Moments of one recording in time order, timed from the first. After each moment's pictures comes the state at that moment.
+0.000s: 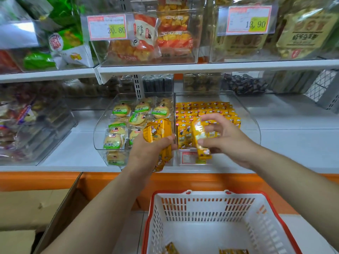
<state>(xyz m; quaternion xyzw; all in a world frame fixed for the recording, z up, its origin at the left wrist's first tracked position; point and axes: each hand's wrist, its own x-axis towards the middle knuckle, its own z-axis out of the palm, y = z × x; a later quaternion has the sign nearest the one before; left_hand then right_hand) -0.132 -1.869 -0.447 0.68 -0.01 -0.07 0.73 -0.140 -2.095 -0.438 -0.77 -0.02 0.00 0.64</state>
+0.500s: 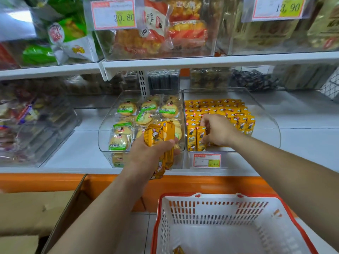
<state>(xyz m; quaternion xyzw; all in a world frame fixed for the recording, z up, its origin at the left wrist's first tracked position) -0.122 -1.842 -0.452 0.71 -0.02 -0.09 0.70 -0.029 -2.090 -0.481 -0.97 -0.01 -0.02 0.26</state>
